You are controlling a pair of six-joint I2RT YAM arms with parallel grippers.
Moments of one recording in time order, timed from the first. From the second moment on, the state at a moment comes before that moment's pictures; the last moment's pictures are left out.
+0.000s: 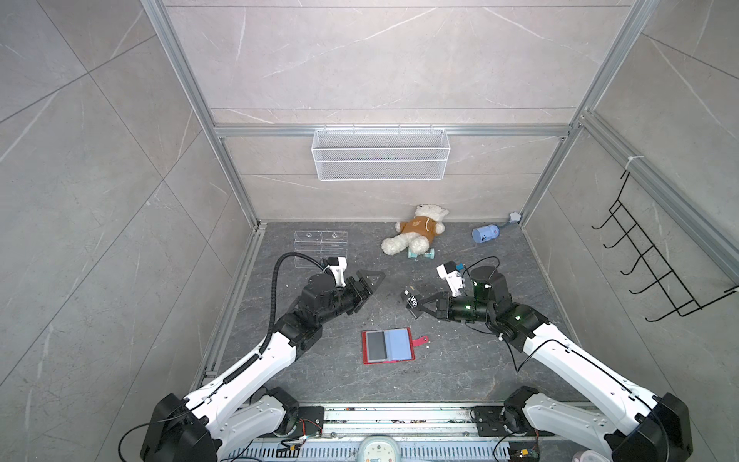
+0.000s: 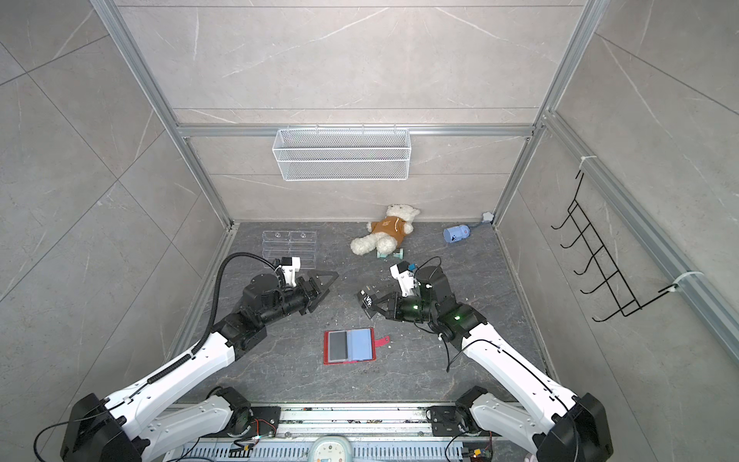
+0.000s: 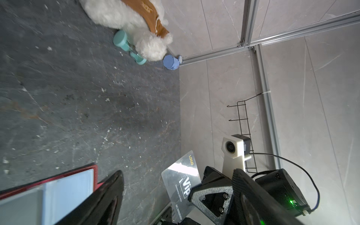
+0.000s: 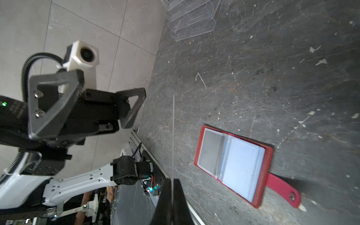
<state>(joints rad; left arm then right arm) -0.59 1.03 0.73 0.01 0.29 -1.16 0.54 1.06 0.82 -0.33 -0.57 0.70</state>
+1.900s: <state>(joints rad) 0.11 2.15 1.99 -0.84 0.20 -0.16 0.55 1.24 1.09 -0.59 -0.52 0.28</state>
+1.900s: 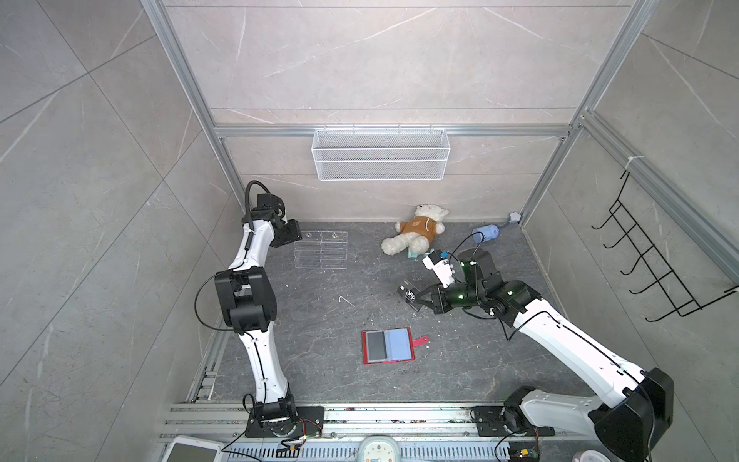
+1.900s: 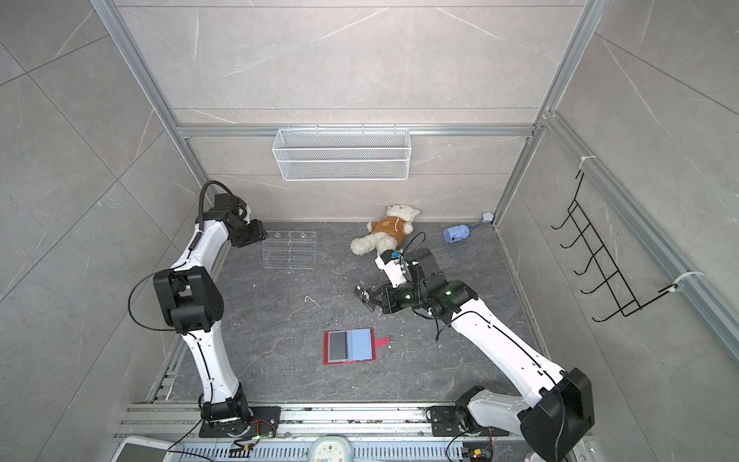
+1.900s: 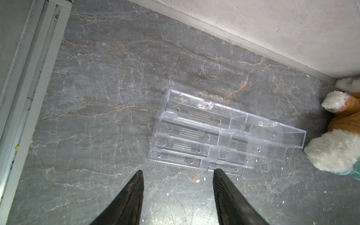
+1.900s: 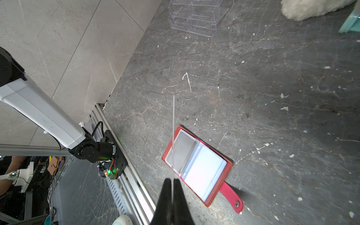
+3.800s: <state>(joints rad) 0.11 2.41 2.25 -0.85 0.22 -0.14 0.57 1.38 1.15 -0.56 -0.52 0.28</state>
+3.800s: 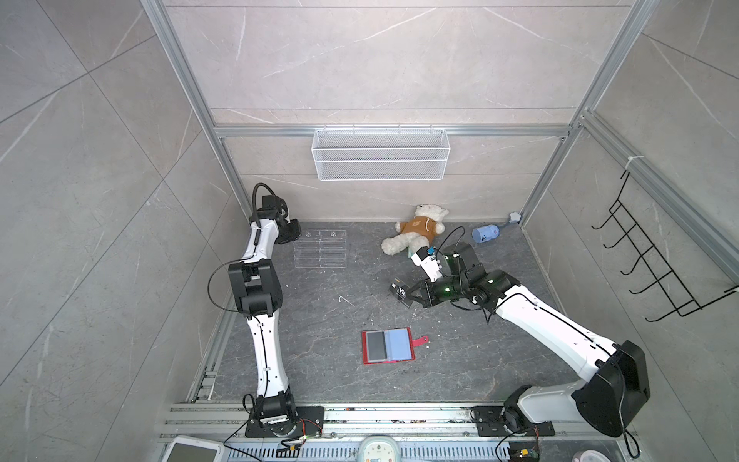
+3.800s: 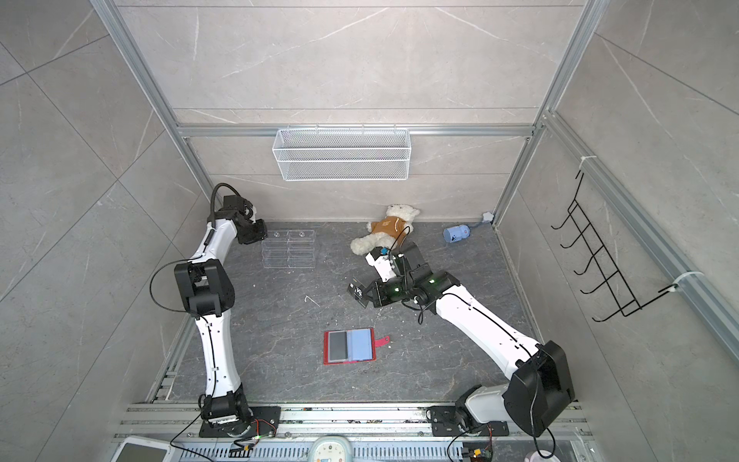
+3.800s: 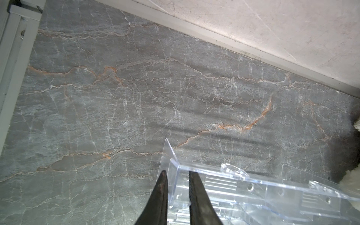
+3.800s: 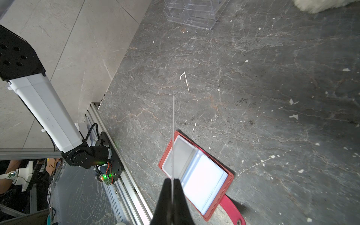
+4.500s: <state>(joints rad) 0.00 2.15 1.96 -0.84 0.02 -0.25 0.57 1.38 1.16 -0.56 -0.51 0.25</state>
